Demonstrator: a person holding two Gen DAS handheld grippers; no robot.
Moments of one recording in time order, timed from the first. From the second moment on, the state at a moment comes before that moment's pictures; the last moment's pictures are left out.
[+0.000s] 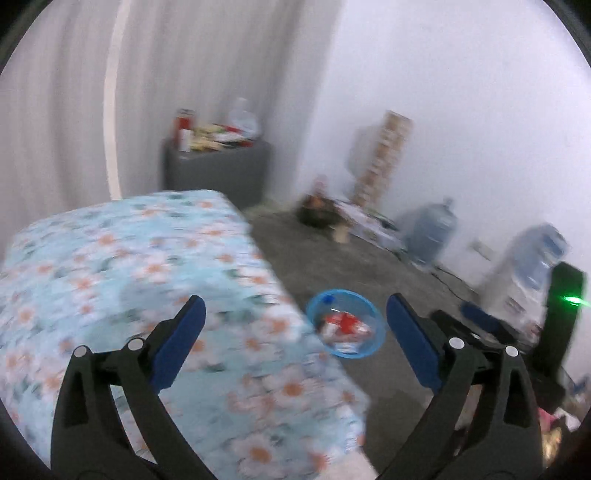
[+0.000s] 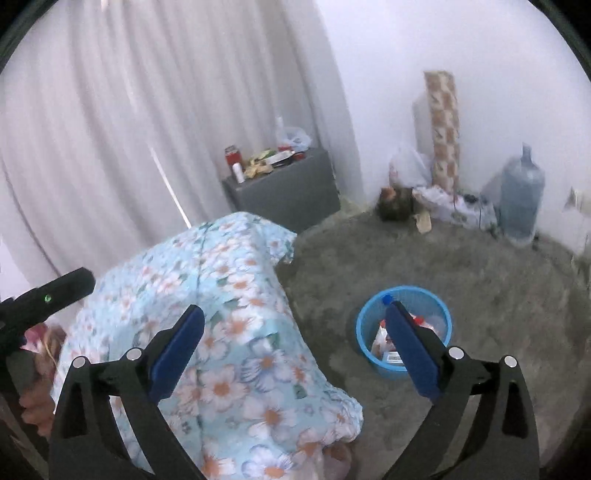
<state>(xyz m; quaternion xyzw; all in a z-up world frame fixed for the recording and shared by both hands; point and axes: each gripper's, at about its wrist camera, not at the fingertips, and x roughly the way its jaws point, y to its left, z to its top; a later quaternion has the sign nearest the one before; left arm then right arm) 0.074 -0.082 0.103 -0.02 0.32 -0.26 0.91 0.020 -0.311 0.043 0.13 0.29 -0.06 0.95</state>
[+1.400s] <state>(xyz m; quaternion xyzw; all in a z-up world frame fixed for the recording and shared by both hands) 0.022 -0.059 0.013 0.05 0.44 -0.04 0.89 -0.007 -0.275 -0.023 -0.01 0.42 -0.17 0.89</state>
